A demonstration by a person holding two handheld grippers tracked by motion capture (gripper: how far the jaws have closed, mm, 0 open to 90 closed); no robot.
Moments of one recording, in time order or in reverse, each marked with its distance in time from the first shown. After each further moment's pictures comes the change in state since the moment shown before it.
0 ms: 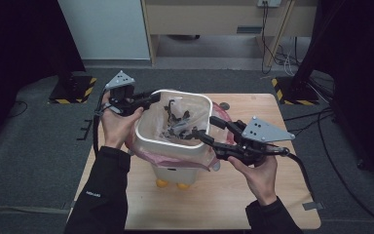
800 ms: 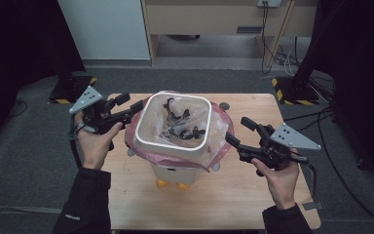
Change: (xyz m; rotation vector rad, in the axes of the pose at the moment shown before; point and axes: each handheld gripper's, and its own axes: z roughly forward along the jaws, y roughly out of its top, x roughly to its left) left arm 0.008 -0.040 -0.069 -0.250 0.052 -0.045; right arm -0.034 -0.034 -0.049 -0.035 -0.186 0.089
